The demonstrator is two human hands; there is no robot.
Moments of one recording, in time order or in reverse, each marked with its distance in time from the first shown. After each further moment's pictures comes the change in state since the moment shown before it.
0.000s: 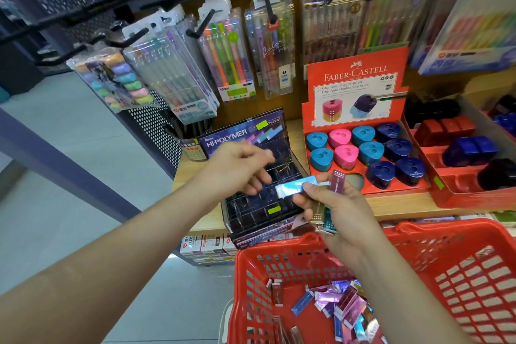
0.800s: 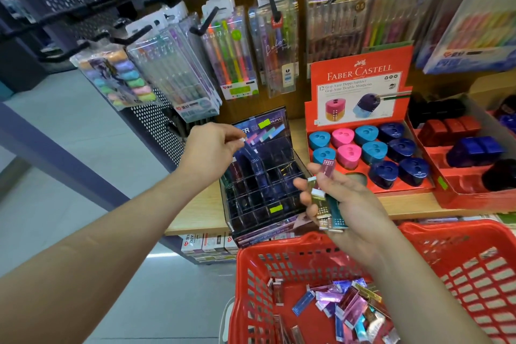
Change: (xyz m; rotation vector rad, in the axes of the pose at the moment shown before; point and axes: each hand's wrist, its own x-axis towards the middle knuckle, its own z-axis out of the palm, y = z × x) left_hand 0.036 -0.019 -0.032 0.593 0.410 0.317; right_hand -0.001 -0.013 -0.002 0.003 -0.111 0.083
